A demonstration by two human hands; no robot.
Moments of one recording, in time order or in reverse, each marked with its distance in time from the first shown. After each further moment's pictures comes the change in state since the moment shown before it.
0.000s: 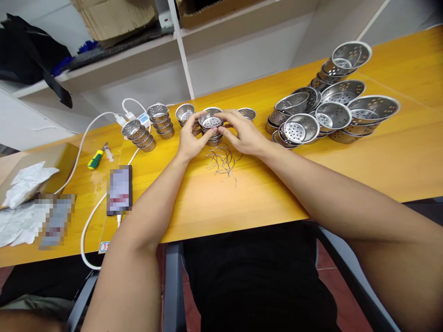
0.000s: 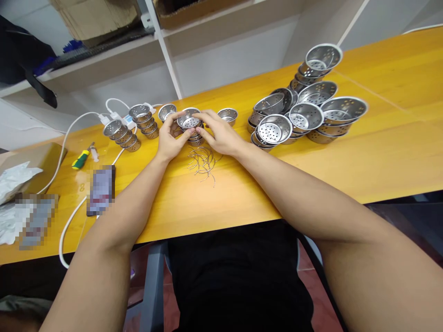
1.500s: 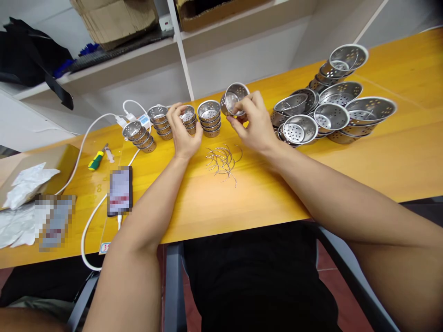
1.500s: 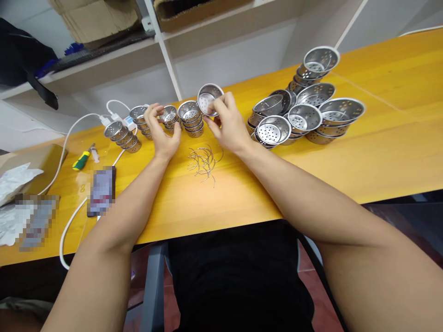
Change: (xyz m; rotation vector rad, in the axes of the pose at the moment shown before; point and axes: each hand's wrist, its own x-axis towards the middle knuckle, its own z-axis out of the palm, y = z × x) left_hand 0.008 0.023 -0.014 0.237 0.328 0.082; right_hand 0.004 -0.017 -0.025 -0.100 0.186 0.183
